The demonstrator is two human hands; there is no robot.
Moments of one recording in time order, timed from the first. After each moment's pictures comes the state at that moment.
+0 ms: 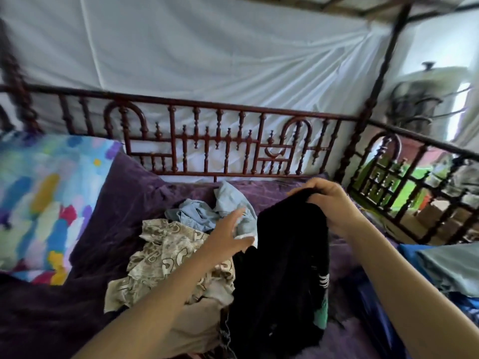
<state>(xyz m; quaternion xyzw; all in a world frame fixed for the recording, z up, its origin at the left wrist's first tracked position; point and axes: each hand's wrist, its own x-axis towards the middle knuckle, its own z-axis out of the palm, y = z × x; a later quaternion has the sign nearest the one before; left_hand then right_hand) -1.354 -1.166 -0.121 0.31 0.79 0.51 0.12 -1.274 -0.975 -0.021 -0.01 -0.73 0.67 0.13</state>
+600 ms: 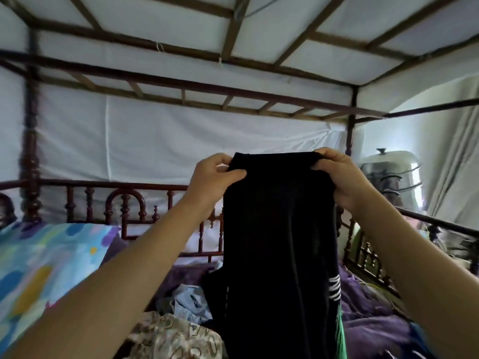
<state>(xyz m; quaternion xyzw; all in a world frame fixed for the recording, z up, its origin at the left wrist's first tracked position) -1.349 -1.219 0.134 0.36 0.59 0.72 -0.07 -1.264 -1.023 0.172 0.07 -0.69 0.66 0.29</state>
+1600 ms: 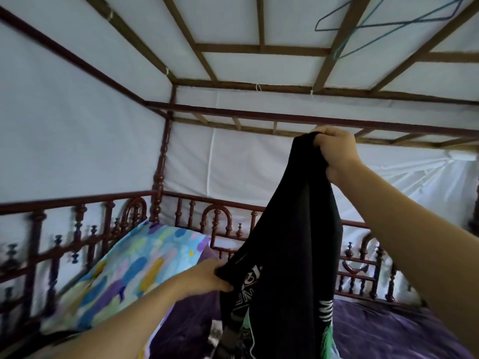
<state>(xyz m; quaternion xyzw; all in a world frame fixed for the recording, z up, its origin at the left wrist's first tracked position) -1.371 -1.390 0.013 0.23 0.87 0.43 0.06 -1.329 -1.184 0.235 0.13 -0.68 0.64 0.32</state>
